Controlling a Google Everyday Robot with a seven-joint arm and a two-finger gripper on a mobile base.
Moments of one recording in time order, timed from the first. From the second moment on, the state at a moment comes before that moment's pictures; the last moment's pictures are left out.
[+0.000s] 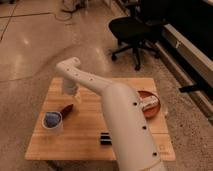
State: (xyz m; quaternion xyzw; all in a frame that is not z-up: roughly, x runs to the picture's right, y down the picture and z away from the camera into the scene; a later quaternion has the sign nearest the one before) arm -0.232 0.072 0.913 -0.29 -0.27 -0.46 0.80
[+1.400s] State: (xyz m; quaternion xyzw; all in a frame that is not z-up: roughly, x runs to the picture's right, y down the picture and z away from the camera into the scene) arm -0.231 0.094 0.938 -0.31 -0.25 -0.44 0.81
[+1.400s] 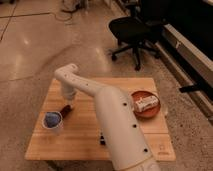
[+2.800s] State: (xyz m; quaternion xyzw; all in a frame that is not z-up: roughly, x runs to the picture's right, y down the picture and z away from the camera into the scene) arm -0.120 0.028 0.962 -0.29 -0.21 -0.36 0.87
